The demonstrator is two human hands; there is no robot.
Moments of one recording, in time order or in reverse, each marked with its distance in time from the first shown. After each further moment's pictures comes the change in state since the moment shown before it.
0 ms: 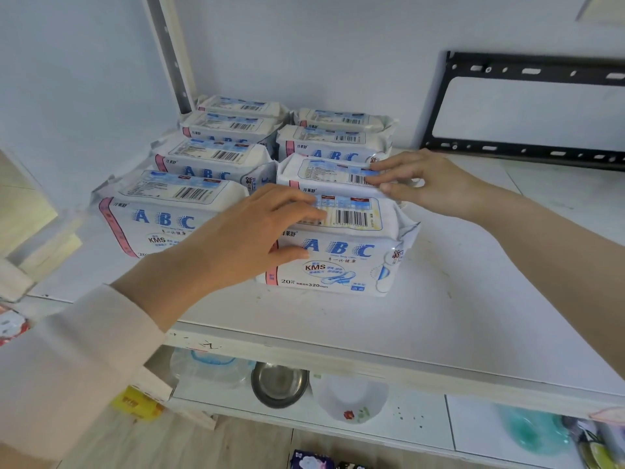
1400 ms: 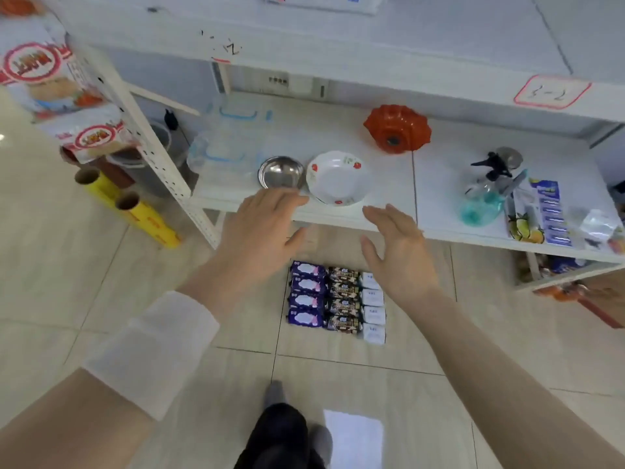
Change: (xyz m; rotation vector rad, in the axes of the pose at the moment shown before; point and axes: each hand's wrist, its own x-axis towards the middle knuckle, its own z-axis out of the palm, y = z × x) left_hand -0.294 0.184 0.138 -0.126 -0.083 -0.267; right_hand -0.397 -0.146 0.240 -0.065 0.239 0.314
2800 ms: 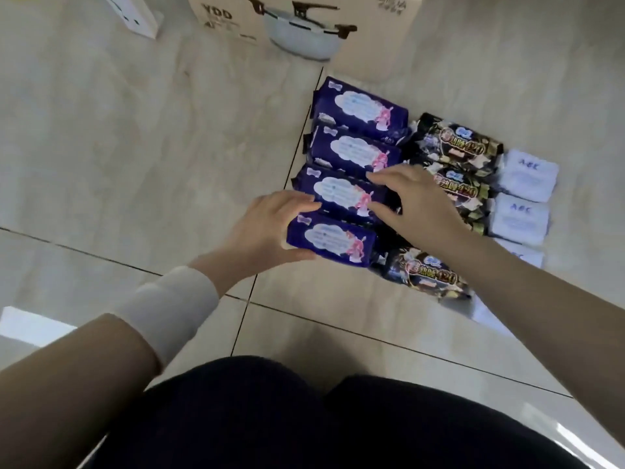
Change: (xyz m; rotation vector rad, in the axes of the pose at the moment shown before) left_hand -0.061 -0.235 0.710 -0.370 -0.254 -0.117; right_hand -0.093 0.356 0.586 -0.049 -0.675 -0.093
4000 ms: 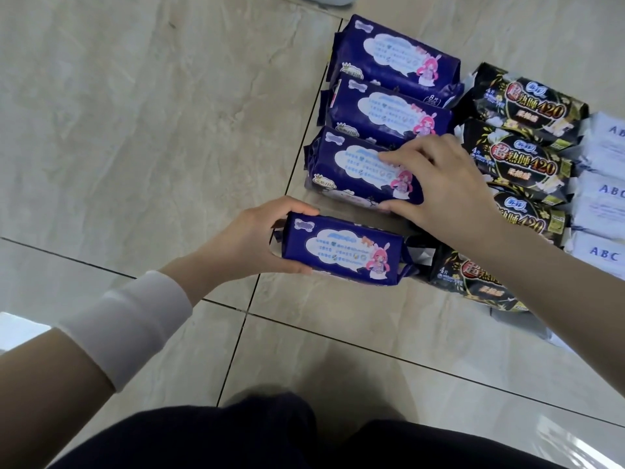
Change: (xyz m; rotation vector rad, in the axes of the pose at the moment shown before) left_hand -0.010 -0.057 0.046 -0.491 -0.107 -0.162; right_hand 0.026 0.035 0.070 -0.184 0.251 -0.232
